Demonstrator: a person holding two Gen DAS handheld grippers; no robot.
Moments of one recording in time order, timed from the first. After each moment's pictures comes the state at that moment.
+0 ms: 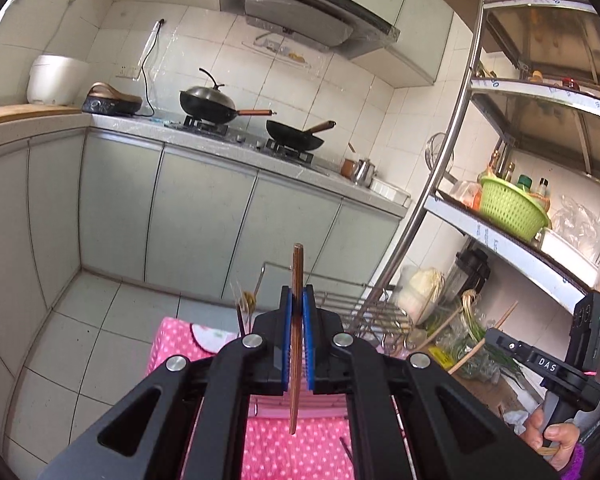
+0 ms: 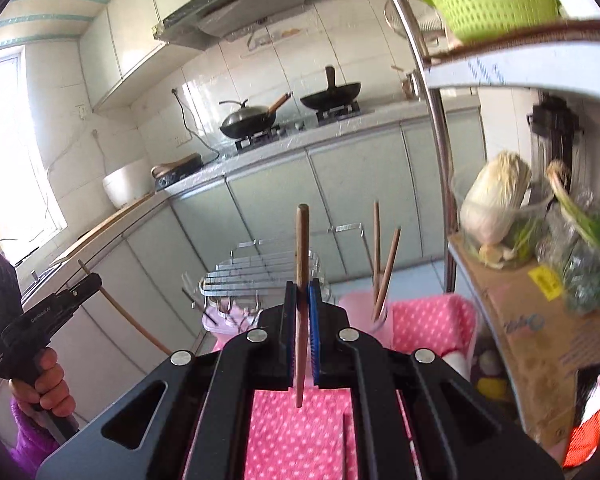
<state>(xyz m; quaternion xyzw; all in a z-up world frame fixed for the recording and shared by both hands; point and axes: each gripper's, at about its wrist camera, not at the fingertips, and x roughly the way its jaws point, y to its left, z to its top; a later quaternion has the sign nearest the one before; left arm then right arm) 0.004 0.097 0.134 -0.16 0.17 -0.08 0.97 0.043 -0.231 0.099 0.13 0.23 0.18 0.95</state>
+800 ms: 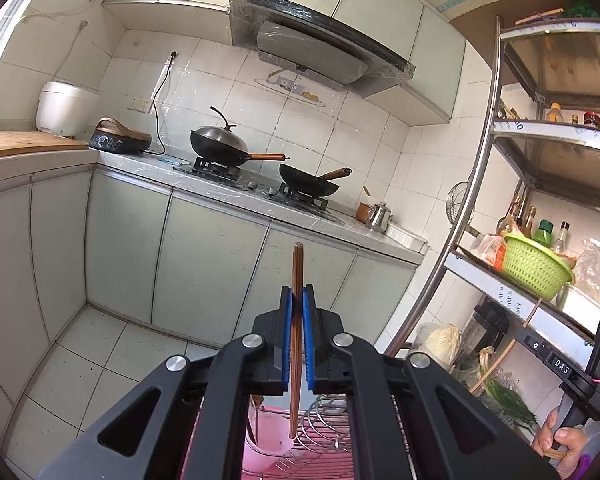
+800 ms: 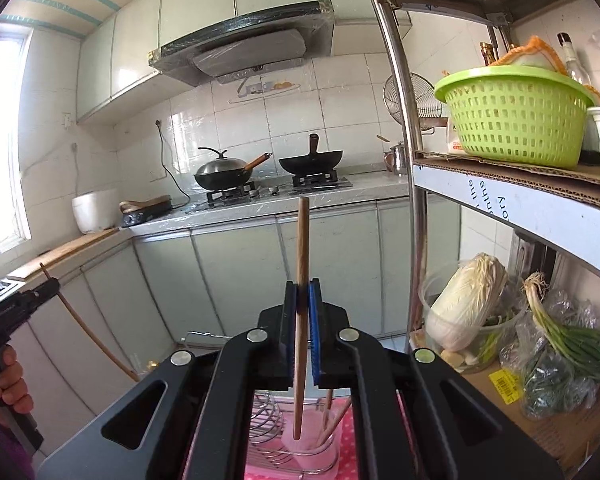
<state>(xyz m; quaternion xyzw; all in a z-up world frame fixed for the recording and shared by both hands) 0.070 0.105 0.181 -0.16 0.12 -0.04 0.98 0.108 -0.236 0.156 0.07 0.13 0.11 0.98</state>
